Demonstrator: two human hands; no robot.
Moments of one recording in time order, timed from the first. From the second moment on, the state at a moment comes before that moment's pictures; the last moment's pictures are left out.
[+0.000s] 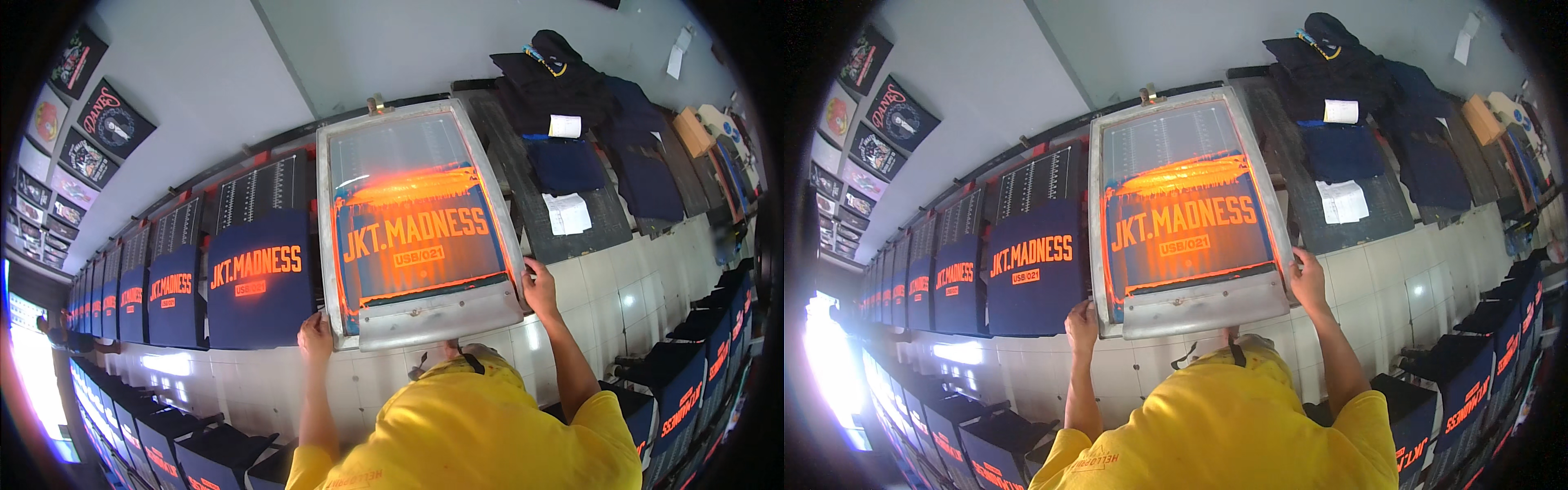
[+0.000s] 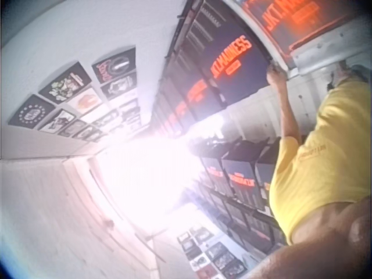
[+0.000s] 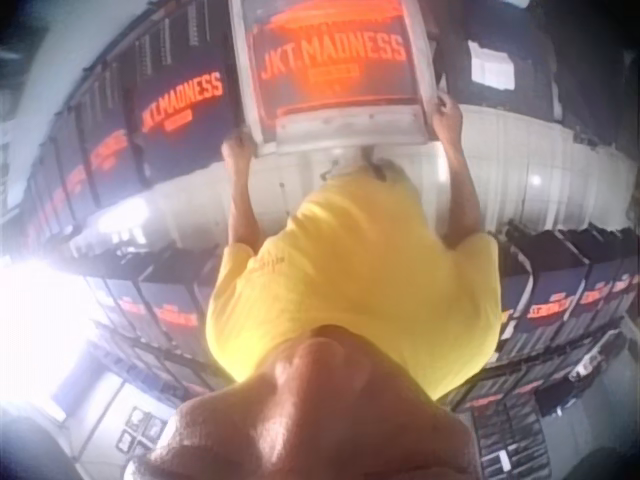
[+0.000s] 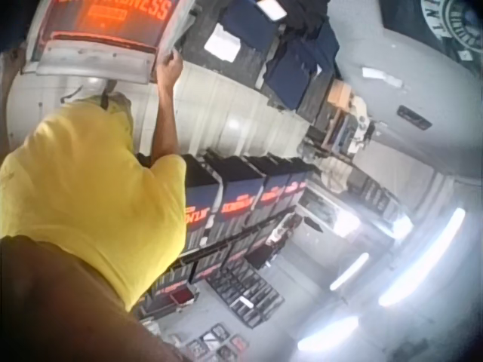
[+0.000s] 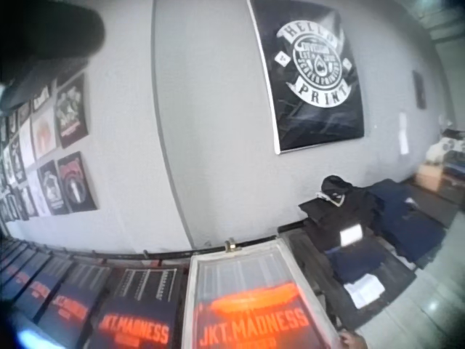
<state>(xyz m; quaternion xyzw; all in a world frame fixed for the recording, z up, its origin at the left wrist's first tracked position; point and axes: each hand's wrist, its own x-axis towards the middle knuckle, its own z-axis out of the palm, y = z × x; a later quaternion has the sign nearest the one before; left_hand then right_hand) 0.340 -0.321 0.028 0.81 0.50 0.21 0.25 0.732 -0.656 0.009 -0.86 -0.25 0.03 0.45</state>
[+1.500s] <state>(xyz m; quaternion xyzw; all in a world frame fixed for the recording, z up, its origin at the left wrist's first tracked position) 0.420 -0.381 0.109 0.97 0.23 0.08 0.07 0.692 -0.640 0.102 -0.80 -0.58 0.02 0.13</state>
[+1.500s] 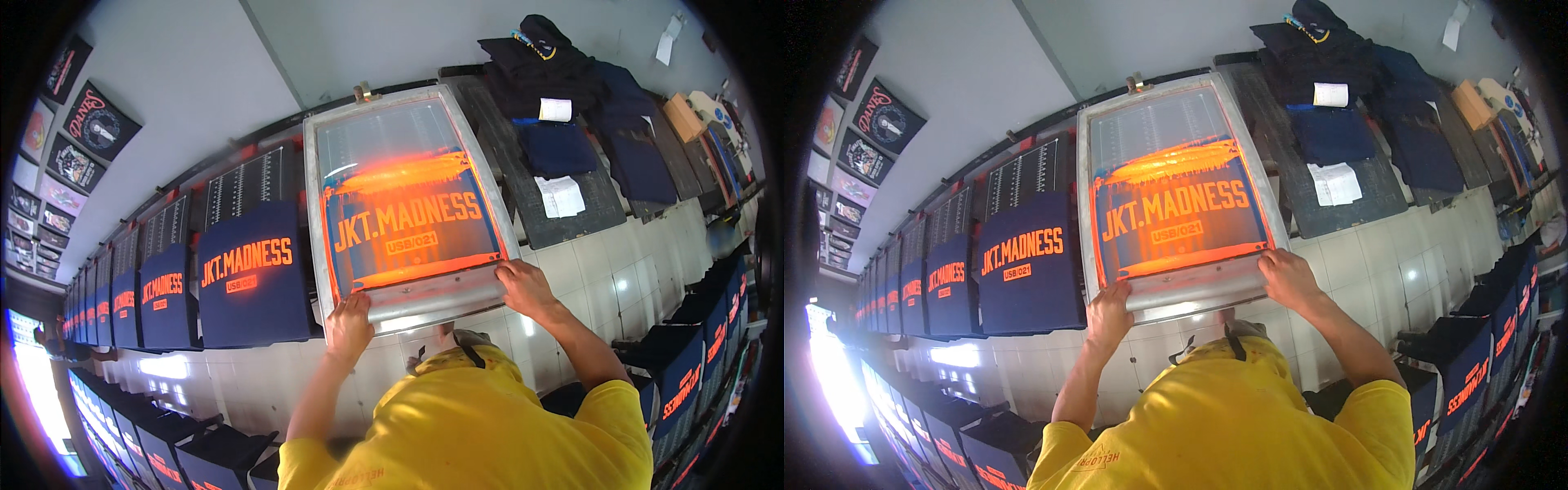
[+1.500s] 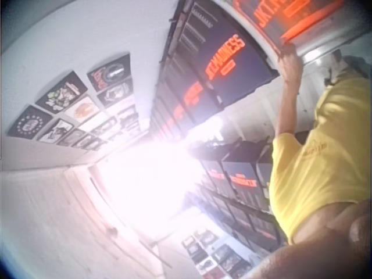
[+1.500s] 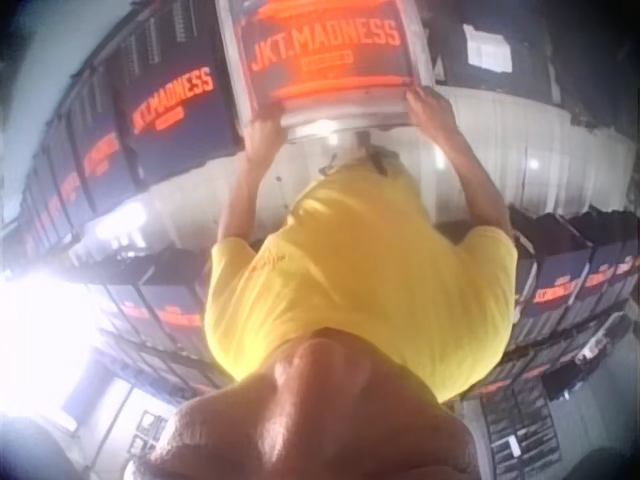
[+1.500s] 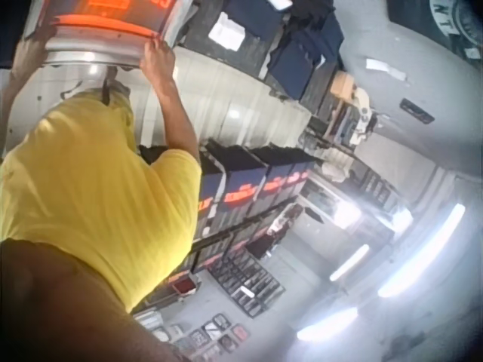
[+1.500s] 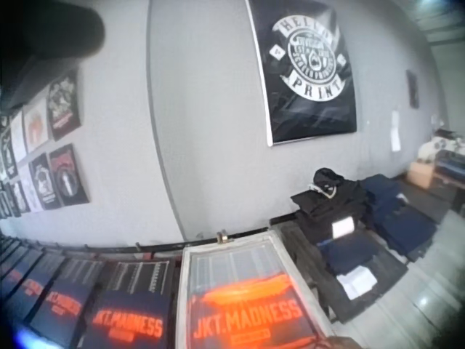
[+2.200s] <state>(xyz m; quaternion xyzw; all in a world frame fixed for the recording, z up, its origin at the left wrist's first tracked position) 0.546 -0.248 0.084 0.97 0.21 0.12 0.07 0.839 -0.498 0.085 -0.79 -0.60 -0.03 0.14</state>
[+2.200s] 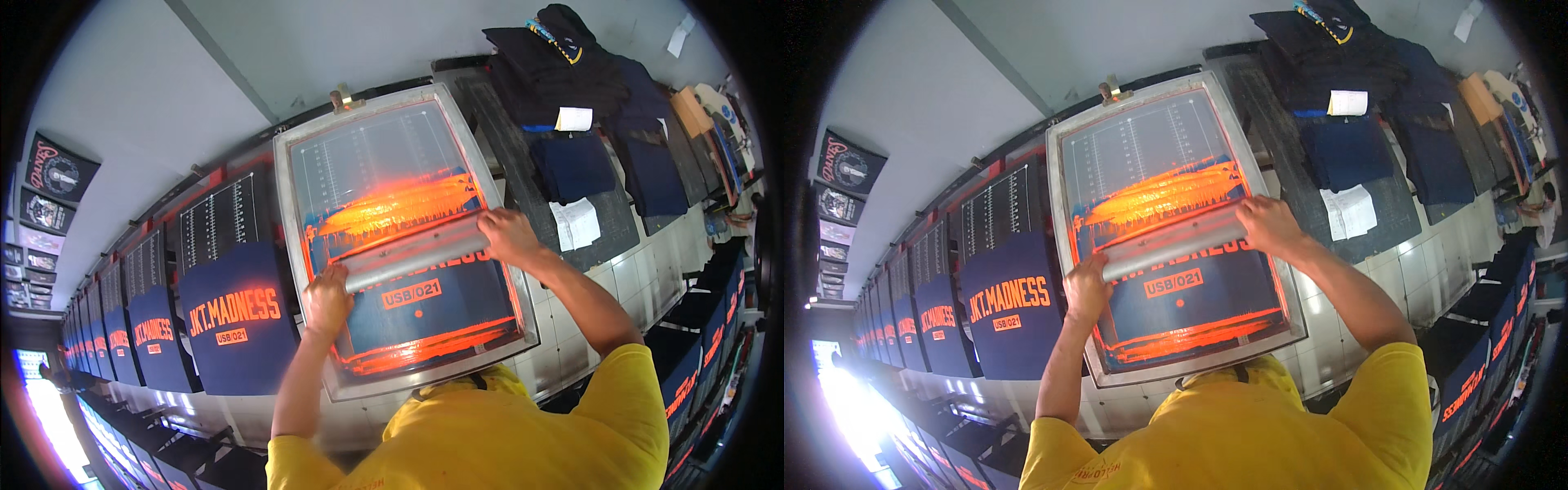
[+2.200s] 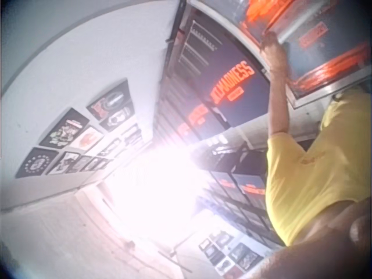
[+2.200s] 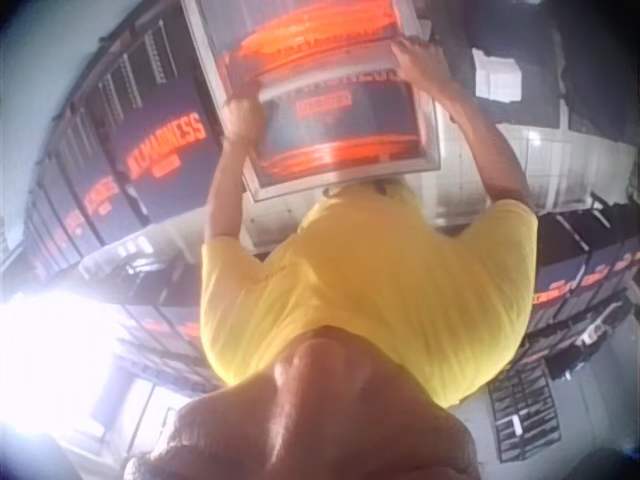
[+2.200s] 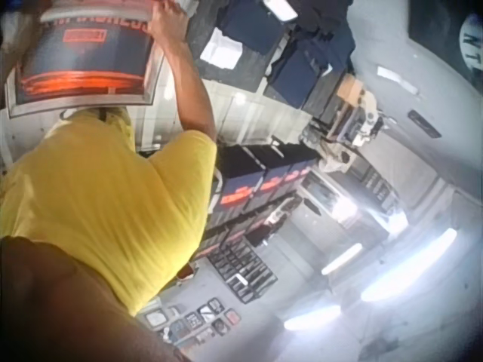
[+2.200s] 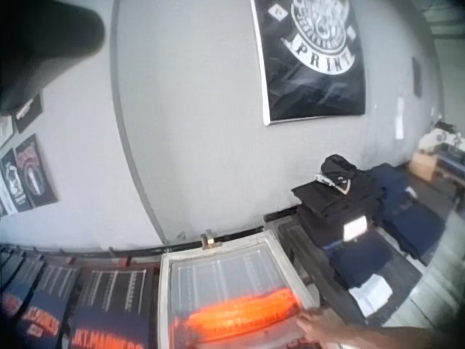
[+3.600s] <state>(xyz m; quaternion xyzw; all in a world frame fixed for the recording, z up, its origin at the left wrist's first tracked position) 0.459 -0.270 0.075 0.97 0.17 0.15 0.06 0.749 -0.535 0.075 -0.77 -0.62 -0.06 0.14</state>
